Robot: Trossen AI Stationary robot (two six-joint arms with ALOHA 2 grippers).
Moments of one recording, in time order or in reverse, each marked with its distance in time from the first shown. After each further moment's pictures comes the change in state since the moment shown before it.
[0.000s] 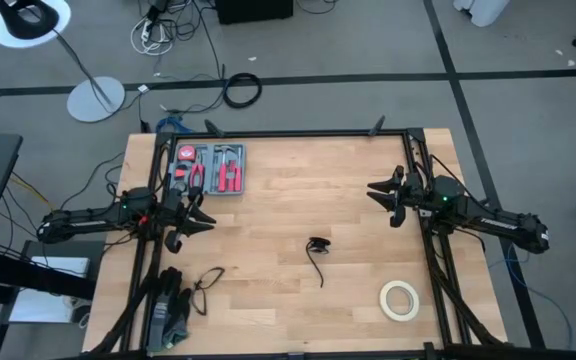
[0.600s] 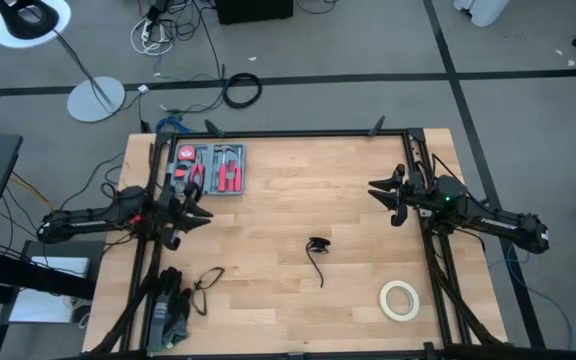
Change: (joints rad) left arm 0.000 0.000 0.000 0.163 -0.050 -0.002; right arm 0.000 0.000 0.000 0.056 0.000 0.002
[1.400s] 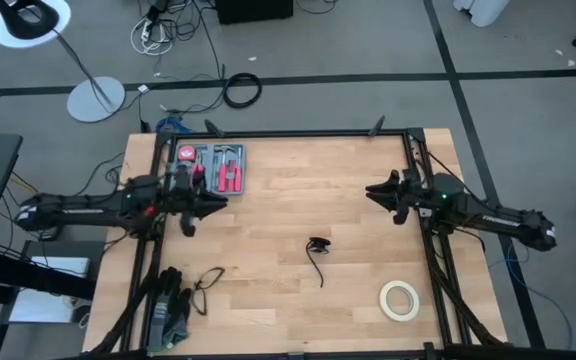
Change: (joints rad) left arm -0.001 0.524 0.304 -0.027 -0.181 -0.131; right arm 0.004 0.137 0.055 -0.008 -0.086 0.287
